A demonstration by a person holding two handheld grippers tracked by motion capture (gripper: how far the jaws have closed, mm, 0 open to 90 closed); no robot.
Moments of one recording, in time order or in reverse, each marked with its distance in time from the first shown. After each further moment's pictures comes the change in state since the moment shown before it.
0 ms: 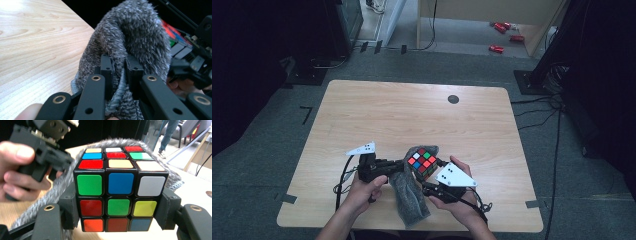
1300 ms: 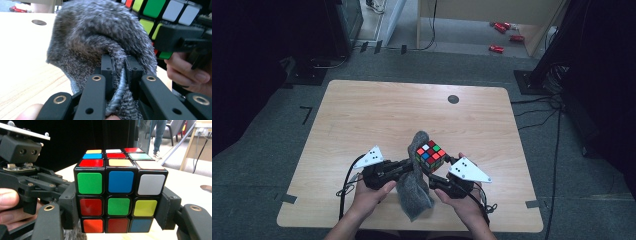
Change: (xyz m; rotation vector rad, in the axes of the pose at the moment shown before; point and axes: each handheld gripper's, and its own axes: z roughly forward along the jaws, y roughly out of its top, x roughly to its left) left arm -0.036 -0.001 0.013 -0.045 0.199 0.214; right arm -0.014 0.006 -0.009 -0.079 -0.034 0.174
